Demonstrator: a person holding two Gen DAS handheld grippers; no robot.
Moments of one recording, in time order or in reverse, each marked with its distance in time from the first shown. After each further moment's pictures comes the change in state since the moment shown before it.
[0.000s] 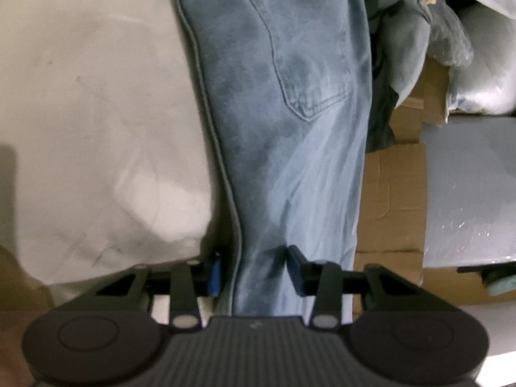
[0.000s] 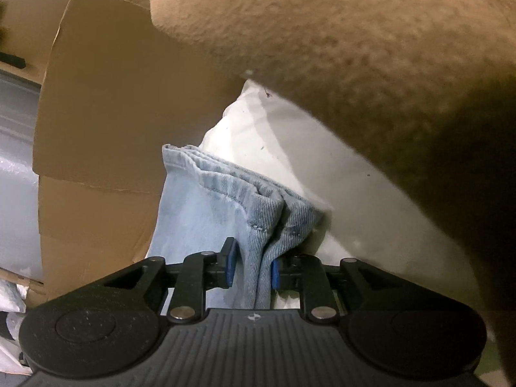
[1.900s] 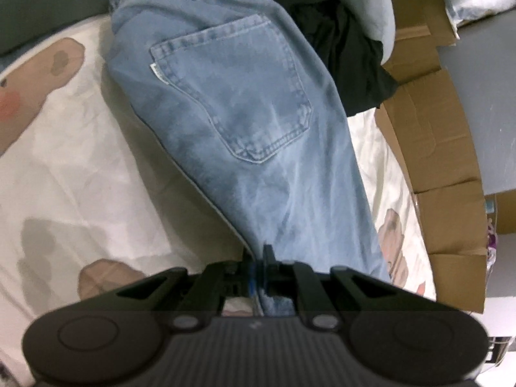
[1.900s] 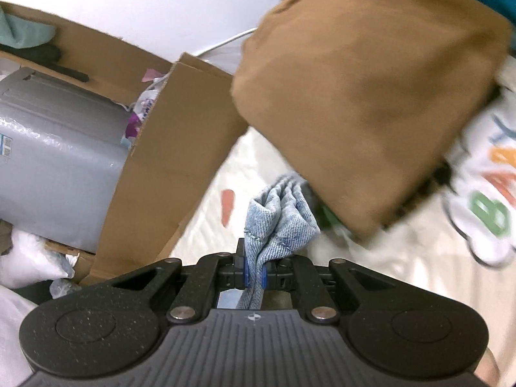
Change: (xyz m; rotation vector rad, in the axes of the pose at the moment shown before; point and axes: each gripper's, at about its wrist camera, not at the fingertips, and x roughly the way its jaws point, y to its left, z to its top) left arm -0.065 -0.122 0.019 0.336 0.155 0.454; right arm -0.268 -0.005 -0.053 0.025 -0.013 0.028
